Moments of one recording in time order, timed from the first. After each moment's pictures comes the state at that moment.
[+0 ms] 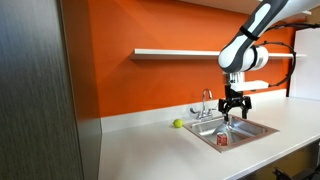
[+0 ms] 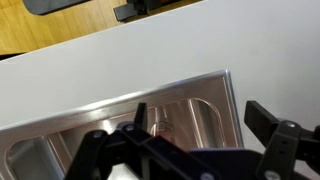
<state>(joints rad) -0.10 -0.31 -0.08 -2.69 -0.09 2.31 0.09</state>
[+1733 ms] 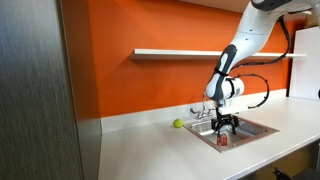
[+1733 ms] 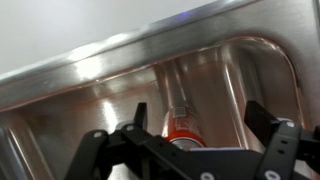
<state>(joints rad) -0.10 0.31 -0.13 -2.36 -0.08 2.52 0.07</state>
